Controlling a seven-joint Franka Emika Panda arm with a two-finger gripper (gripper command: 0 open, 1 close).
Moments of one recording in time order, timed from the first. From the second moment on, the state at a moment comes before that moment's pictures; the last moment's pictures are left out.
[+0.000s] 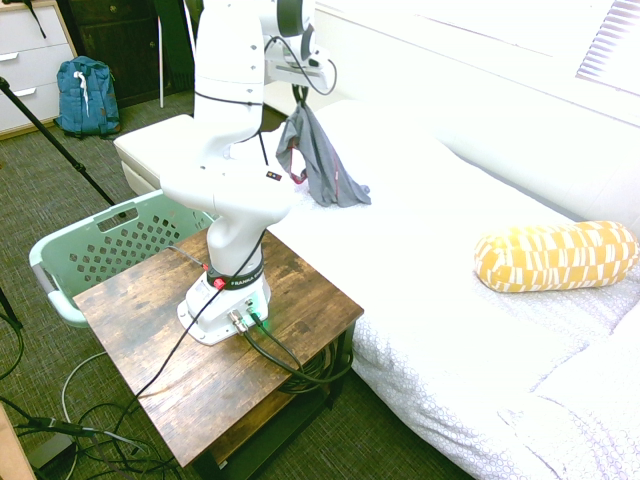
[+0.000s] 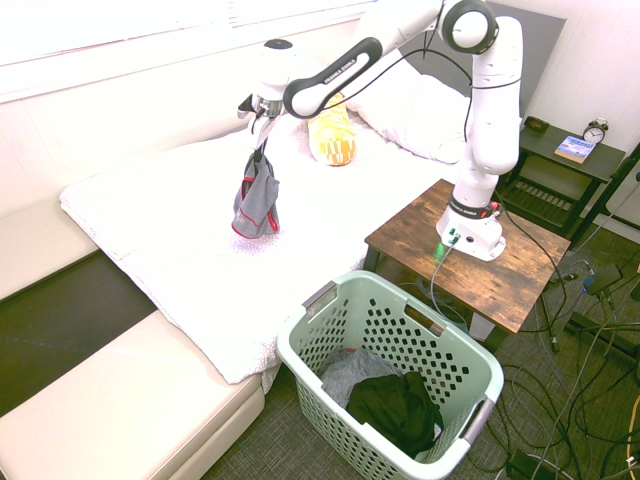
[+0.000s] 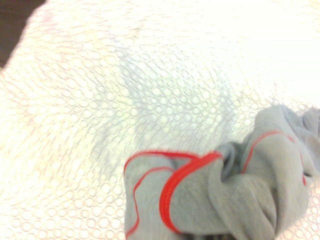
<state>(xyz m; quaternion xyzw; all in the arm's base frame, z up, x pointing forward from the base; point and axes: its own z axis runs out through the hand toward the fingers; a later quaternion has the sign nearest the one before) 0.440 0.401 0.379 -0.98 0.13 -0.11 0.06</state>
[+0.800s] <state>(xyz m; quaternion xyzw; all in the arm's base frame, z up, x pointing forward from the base) -0.108 0.385 0.434 -0.99 -0.02 -0.14 0.01</state>
